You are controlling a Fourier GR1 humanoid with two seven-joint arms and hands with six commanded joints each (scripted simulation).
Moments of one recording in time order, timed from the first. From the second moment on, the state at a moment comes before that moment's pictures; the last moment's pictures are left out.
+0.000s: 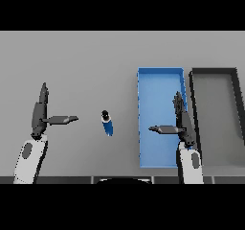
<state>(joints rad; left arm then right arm) -0.11 0.43 -0.16 -1.48 0.24 0.26 0.01 0.00 0.00 0.00 -1.57 0.00 0.00 0.00</state>
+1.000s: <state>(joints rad) -0.08 0.66 -0.33 -1.60 0.24 -0.20 -0.09 0.02 -0.16 0.10 -1.65 0.18 0.06 -0.05</state>
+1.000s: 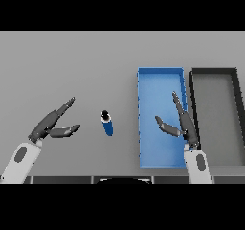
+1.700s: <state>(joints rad) -0.14 0.48 -0.54 -1.59 0.09 -0.20 -0.01 0.04 -0.15 0.10 -1.65 0.17 0.07 -0.06</state>
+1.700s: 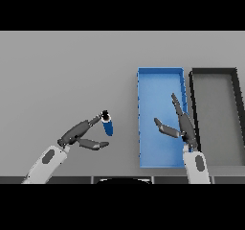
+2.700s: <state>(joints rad) -0.22 0.18 -0.53 -1.33 0.13 -0.17 -0.14 0.01 -0.16 0.08 -1.63 0.16 0.07 -0.05</state>
